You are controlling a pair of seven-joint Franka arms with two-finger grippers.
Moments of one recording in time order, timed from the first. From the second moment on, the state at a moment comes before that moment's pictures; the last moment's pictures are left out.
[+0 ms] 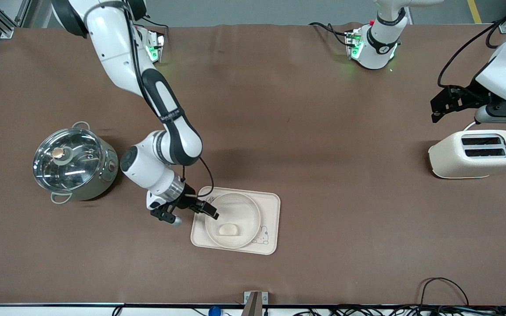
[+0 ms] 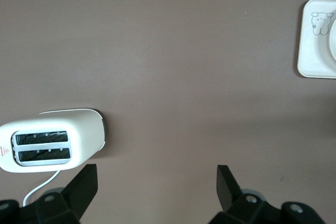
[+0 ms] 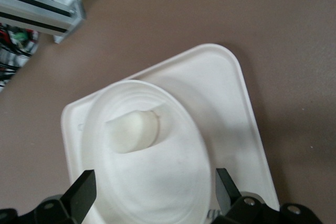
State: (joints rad) left arm -0.06 -0.01 -0.10 -1.56 0.04 1.62 -0.08; right arm 0.58 0.71 -0.16 -1.60 0.97 2.67 0.08
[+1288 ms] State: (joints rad) left arm -0.06 -0.01 -0.10 -1.55 0.04 1.62 -0.08; right arm 0.57 0.24 -0.47 -1.61 0.20 1.85 0.07
